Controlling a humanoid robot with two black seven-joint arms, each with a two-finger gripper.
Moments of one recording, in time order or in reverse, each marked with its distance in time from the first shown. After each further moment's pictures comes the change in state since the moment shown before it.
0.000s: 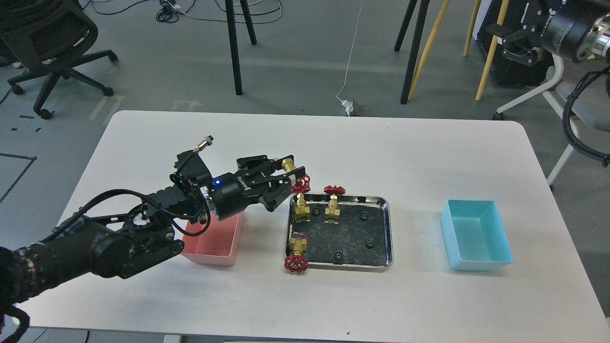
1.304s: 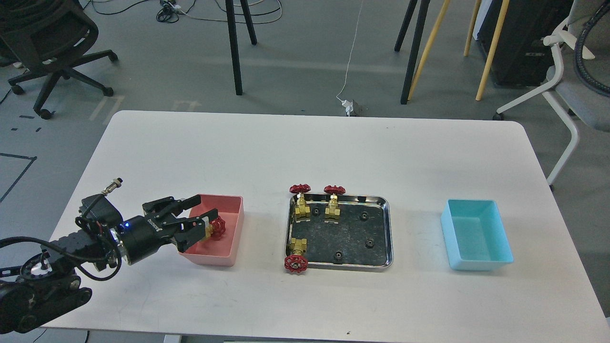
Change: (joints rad) left arm 0.227 0.259 -0.038 -0.060 -0.050 0.000 -0.006; right arm 0.218 0.049 0.000 -0.099 0.003 -0.007 -0.004
